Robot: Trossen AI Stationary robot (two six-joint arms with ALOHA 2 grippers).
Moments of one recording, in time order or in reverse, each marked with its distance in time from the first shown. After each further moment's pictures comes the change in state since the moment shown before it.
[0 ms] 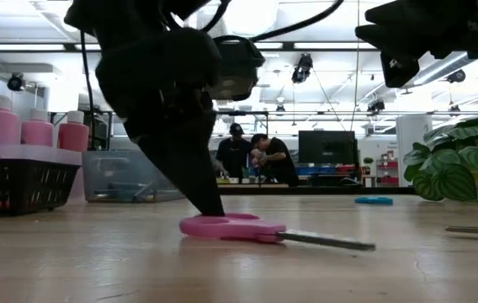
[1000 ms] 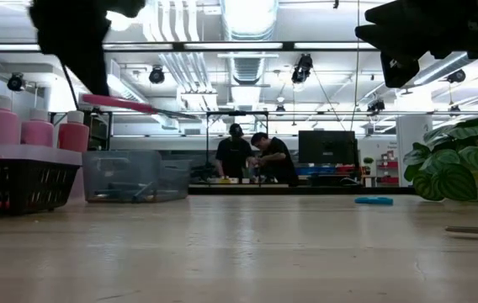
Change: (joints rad) left arm -0.092 -0.413 -0.004 -0.739 -0.294 -0.517; right arm 0.000 0.000 0.000 0.000 0.000 0.000
